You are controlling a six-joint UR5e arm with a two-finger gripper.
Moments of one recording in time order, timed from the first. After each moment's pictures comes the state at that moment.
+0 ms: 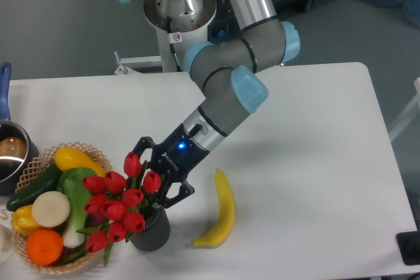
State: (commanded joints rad) arm 2.47 -1.98 -1.72 -0.71 0.55 1.03
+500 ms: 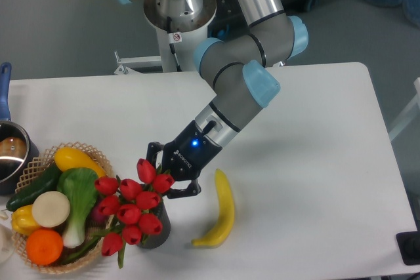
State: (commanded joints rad) arm 2.49 -1.97 -1.71 -0.71 0.54 0.94
